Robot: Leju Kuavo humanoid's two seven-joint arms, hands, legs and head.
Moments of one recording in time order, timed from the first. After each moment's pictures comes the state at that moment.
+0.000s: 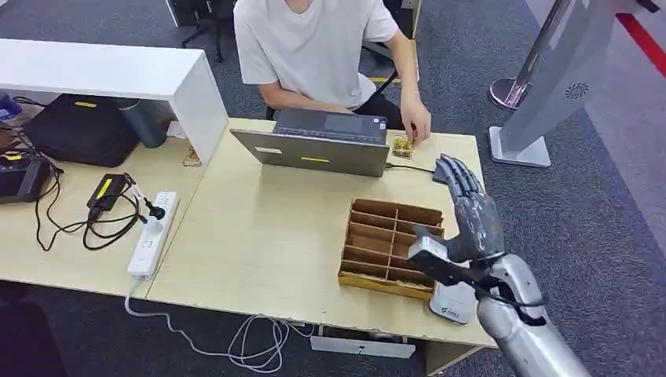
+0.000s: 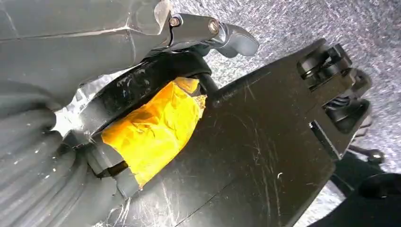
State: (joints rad) left arm -0.08 -0.26 0.73 -0.21 -1.13 -0.08 0.06; right arm -0.41 -0.21 0.63 -1.31 0.73 -0.47 -0.22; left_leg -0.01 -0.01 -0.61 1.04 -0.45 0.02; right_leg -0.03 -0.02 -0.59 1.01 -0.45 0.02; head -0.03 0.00
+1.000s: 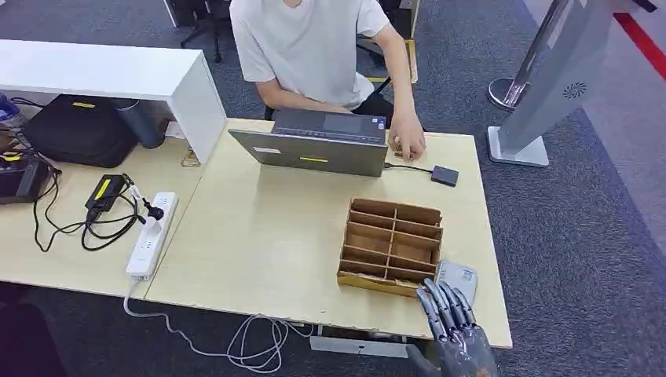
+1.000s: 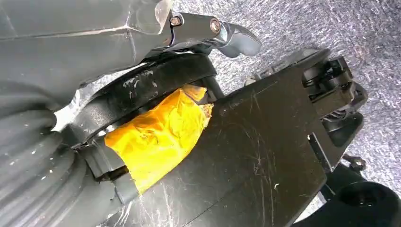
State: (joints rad) left arm -0.07 -0.27 0.81 -0.20 -1.13 -0.07 0.05; right arm 0.12 -0.21 0.61 -1.51 1.27 -0.69 -0.05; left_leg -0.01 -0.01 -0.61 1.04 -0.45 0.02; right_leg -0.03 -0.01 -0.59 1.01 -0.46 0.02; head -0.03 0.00
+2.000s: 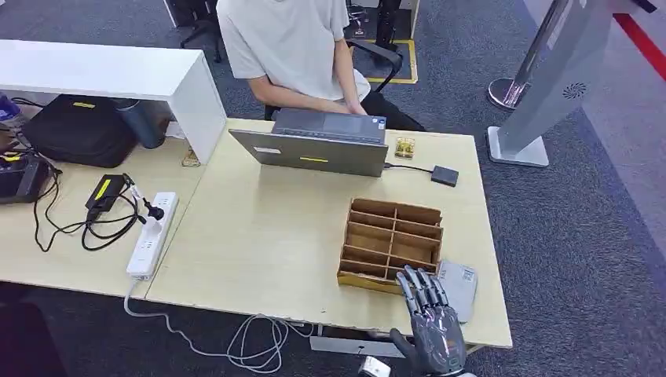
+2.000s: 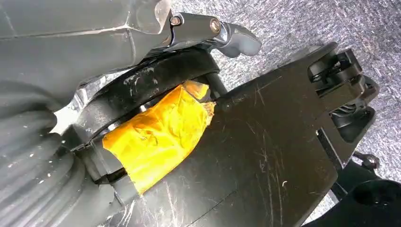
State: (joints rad) left arm -0.08 -0.27 0.81 -0.20 -1.17 -0.08 0.08; right arm -0.02 -0.05 0.59 -1.21 1.28 -0.69 -0.05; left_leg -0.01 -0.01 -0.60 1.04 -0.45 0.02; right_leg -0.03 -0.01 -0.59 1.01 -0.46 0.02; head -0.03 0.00
